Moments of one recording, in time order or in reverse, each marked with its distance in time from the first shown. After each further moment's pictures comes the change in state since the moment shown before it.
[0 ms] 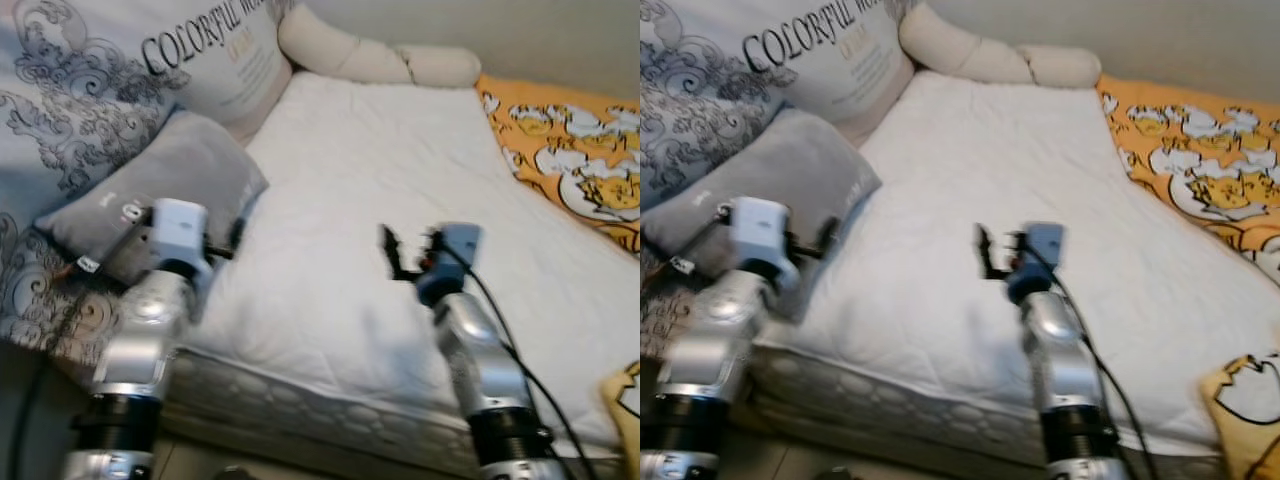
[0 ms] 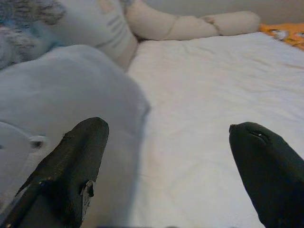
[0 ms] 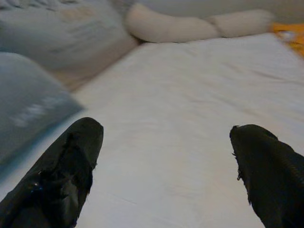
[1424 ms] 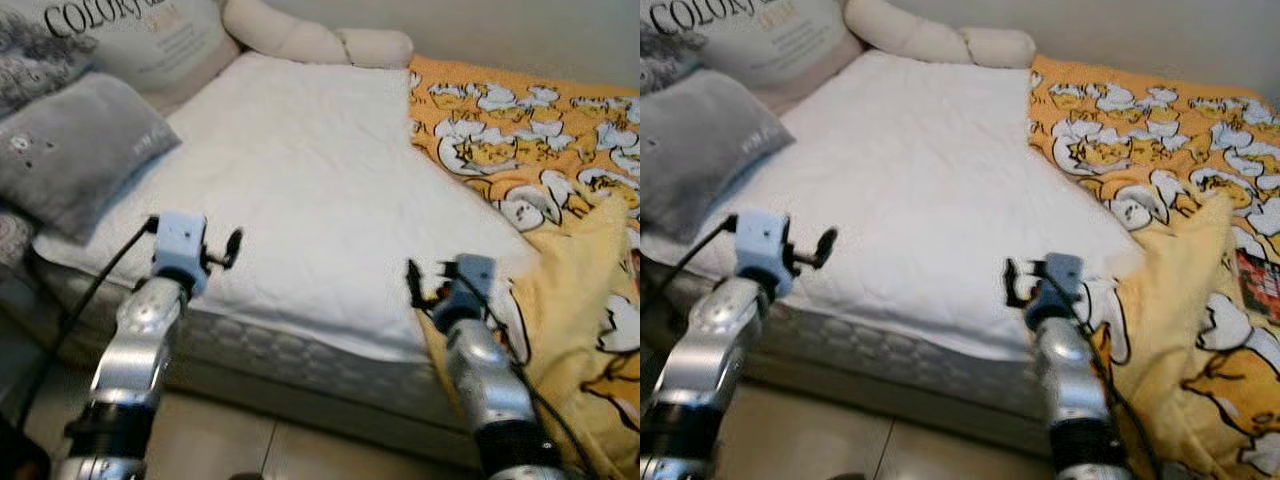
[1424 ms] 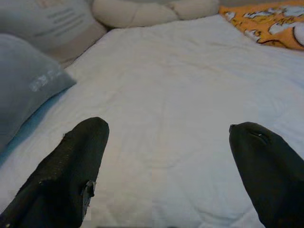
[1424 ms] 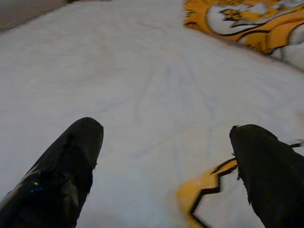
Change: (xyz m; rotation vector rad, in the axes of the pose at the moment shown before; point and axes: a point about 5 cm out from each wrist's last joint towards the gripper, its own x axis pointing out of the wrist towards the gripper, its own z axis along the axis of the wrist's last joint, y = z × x) left arm -0.006 0.014 -0.008 0.053 0.032 0.033; right arm -0.006 -0.013 -0.034 -0.023 0.111 -0.108
